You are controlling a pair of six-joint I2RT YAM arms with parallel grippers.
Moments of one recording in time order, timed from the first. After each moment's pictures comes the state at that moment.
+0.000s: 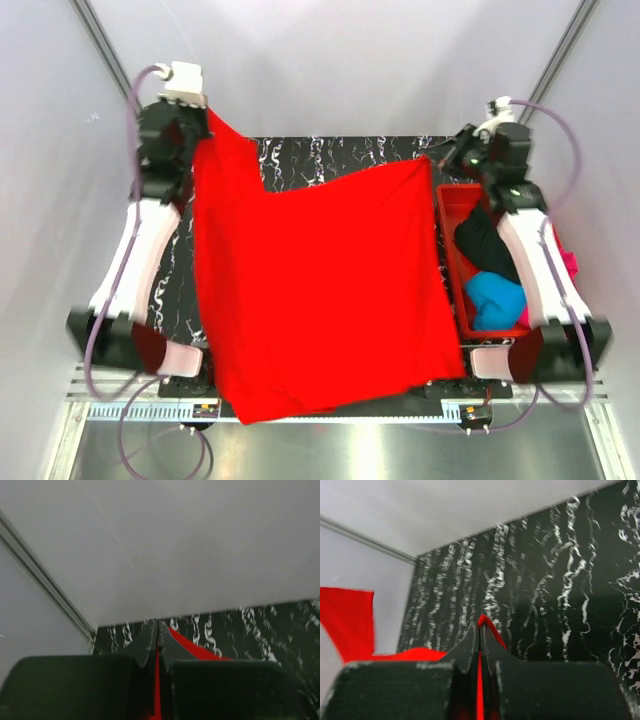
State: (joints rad) left arm -0.13 1.32 1.48 -0.04 -0.07 0.16; right arm 0.05 1.29 1.33 -0.27 -0.36 0.62
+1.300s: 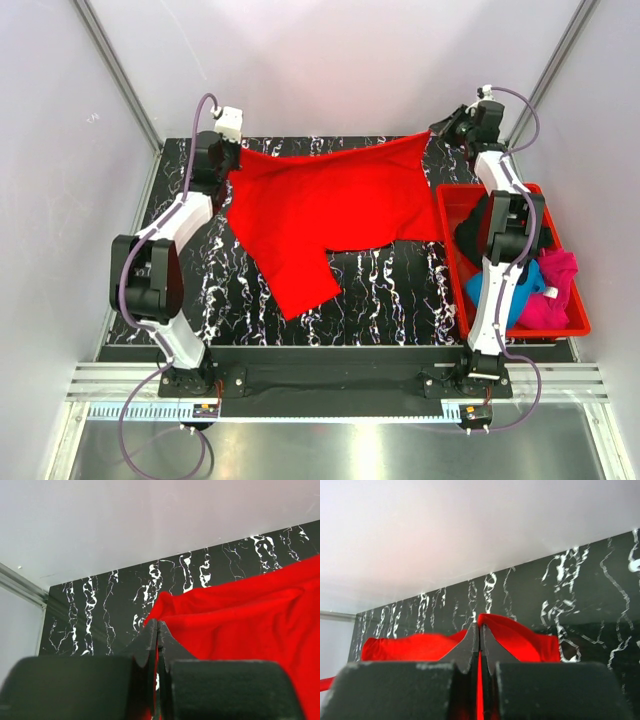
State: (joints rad) left arm -0.12 1.73 1.26 0.27 -0.03 0.20; right arm -0.10 2.33 1.98 0.04 -0.40 0.59
